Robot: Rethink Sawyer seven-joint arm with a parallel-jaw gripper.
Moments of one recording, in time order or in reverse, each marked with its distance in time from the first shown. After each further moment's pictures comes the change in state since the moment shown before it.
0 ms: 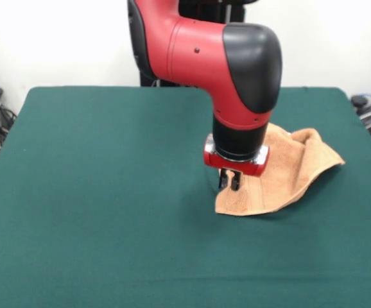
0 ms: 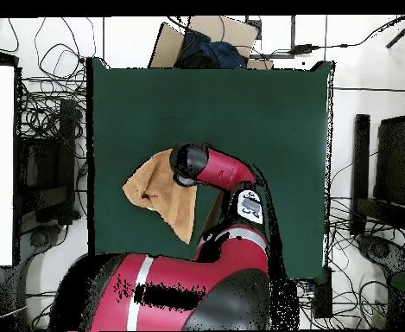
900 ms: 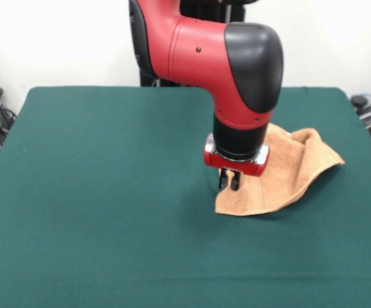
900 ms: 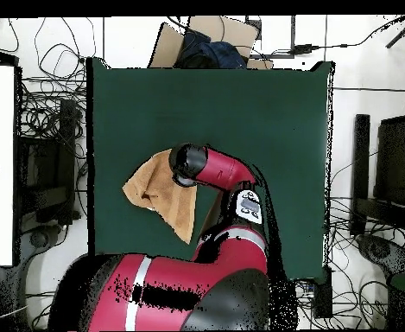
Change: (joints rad) arm 0.002 0.000 -0.003 0.000 -0.001 -0.002 0.000
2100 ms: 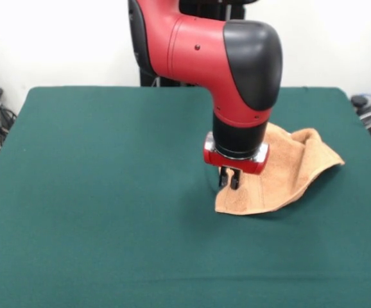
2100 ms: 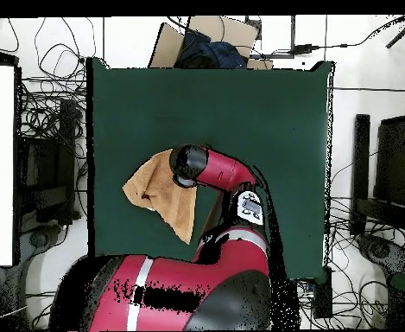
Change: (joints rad) arm -0.006 -0.009 0.004 0.013 0.001 -0.002 0.000
